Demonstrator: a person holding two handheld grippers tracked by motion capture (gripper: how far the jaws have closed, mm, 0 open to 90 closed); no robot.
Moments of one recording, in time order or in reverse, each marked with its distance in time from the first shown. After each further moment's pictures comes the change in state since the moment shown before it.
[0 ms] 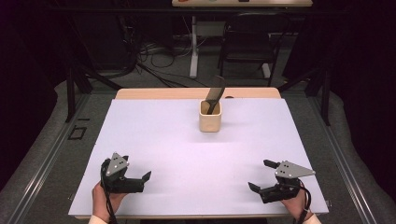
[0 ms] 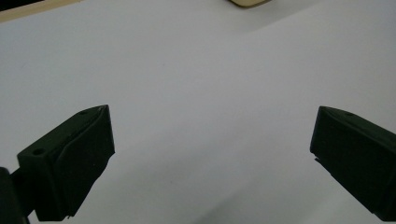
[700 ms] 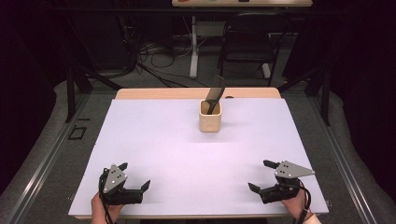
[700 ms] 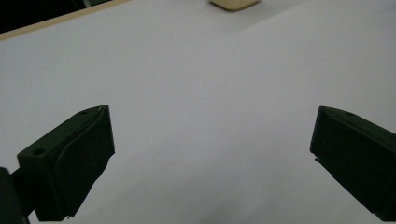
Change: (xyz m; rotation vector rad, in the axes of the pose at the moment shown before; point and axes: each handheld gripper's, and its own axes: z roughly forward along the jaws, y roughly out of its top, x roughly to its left) left arm -0.010 -0.029 -0.007 -0.097 -0.003 0.060; right arm 0.000 0.000 0.000 0.008 0.006 0.001
